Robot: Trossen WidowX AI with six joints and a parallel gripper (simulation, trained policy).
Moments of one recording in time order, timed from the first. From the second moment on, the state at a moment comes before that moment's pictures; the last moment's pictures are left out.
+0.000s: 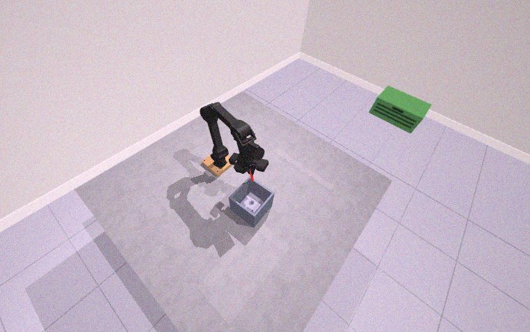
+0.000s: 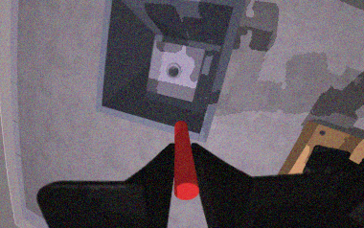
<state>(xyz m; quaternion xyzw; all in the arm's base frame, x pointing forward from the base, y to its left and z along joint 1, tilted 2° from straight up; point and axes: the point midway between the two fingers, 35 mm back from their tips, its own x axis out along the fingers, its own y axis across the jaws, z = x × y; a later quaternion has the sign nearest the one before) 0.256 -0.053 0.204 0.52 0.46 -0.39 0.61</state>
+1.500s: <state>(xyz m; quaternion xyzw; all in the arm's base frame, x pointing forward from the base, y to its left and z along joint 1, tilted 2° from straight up) 0.311 -0.119 0.107 0.50 0.51 -0.39 0.59</state>
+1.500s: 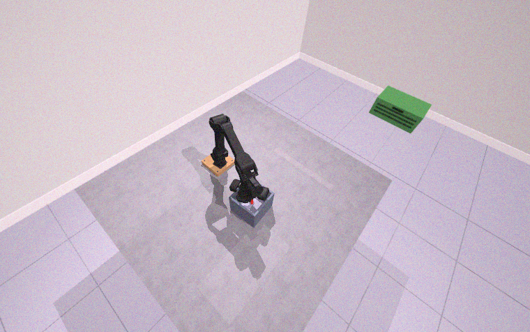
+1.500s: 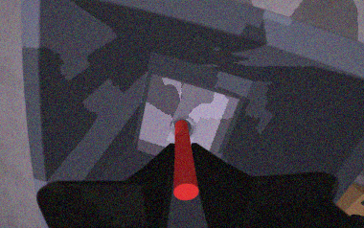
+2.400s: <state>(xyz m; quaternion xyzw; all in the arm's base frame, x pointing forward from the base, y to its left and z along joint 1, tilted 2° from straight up) 0.326 -0.126 0.120 0.53 0.52 -0.33 0.58</state>
